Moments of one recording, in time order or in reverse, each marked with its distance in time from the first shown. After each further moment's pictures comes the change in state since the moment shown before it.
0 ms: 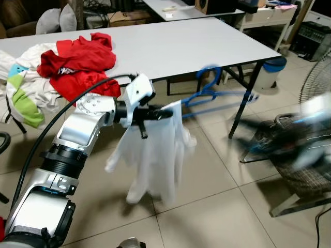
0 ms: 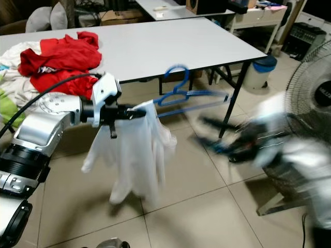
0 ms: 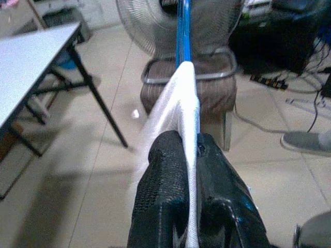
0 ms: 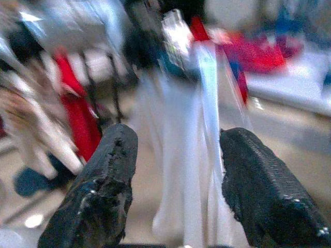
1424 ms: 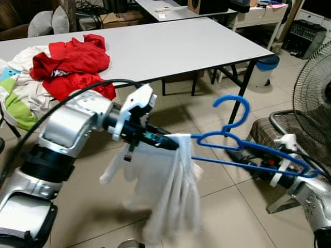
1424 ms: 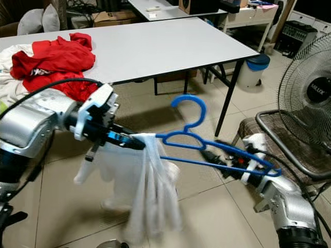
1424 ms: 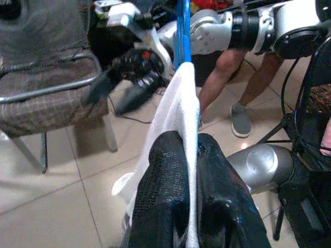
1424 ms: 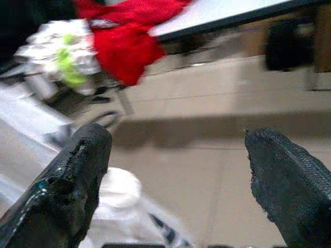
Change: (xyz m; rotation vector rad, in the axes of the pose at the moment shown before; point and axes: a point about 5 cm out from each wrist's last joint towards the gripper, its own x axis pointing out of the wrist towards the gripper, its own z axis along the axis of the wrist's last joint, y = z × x) left arm -0.014 -0.038 0.022 -0.040 0.001 -0.546; right arm -0.013 -0.033 -0.094 0.340 -0.010 -0.219
